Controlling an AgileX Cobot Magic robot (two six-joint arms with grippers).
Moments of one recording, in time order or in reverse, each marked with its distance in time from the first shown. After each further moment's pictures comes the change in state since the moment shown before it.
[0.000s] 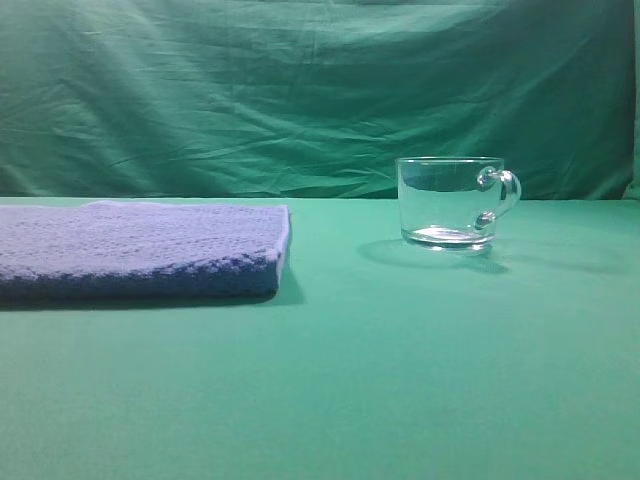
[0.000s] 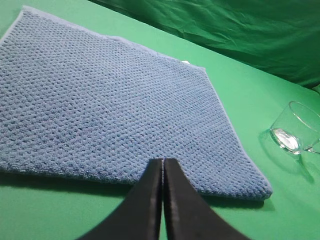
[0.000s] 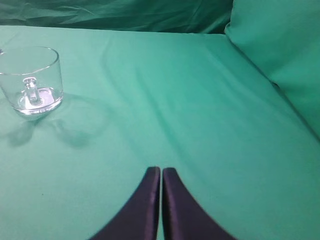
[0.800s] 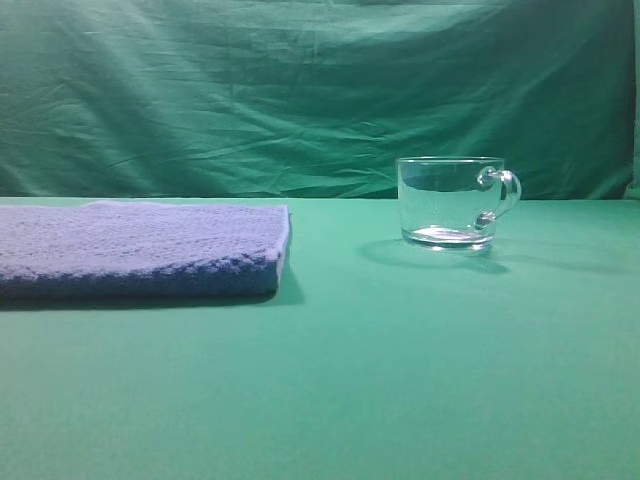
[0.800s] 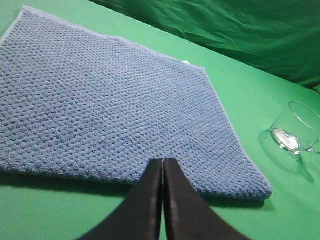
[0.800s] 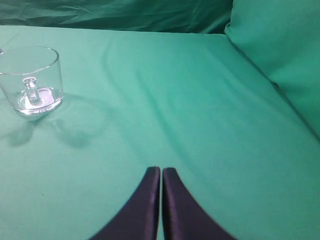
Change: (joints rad) left arm 0.000 0.000 0.000 0.000 0.000 0.000; right arm 0.001 0.000 0.000 0.060 -0.057 0.002
